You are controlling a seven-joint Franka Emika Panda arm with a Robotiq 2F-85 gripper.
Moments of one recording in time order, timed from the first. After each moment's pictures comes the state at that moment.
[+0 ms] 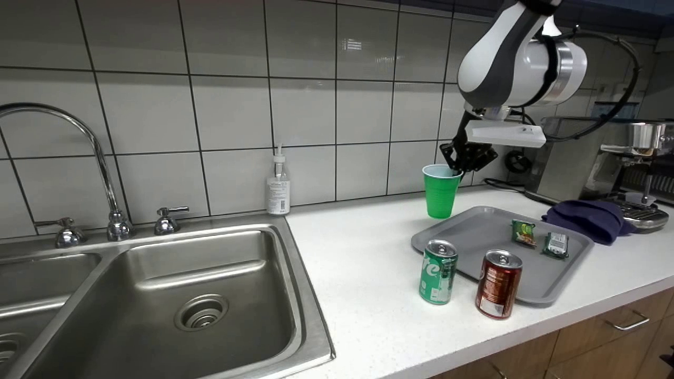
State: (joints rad) arm 0.02 0.24 -0.14 -2.29 0.05 2.90 0.11
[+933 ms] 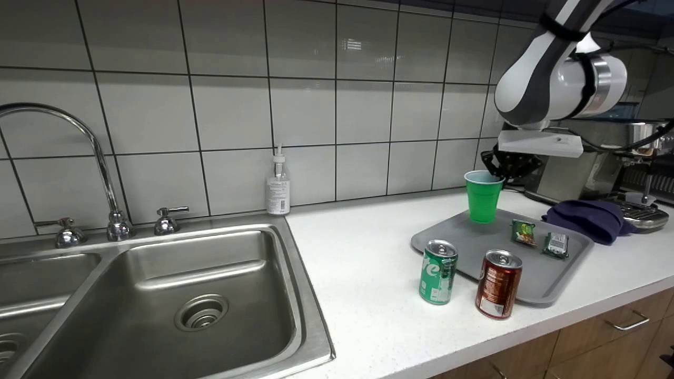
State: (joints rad) arm 0.01 0.30 -0.31 -2.29 -0.03 2.93 0.29
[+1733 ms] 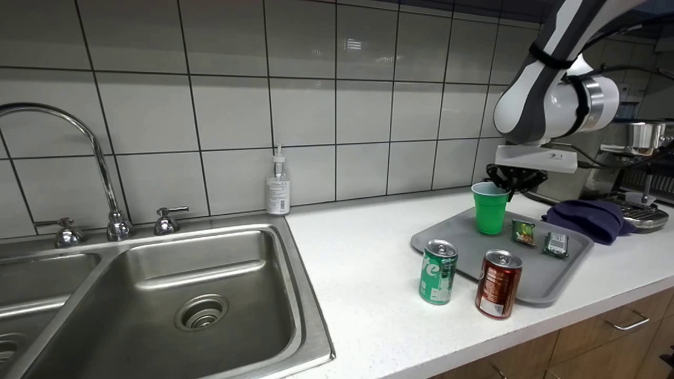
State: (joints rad) arm 0.03 0.41 -0.37 -2.23 -0.02 2.94 0.42
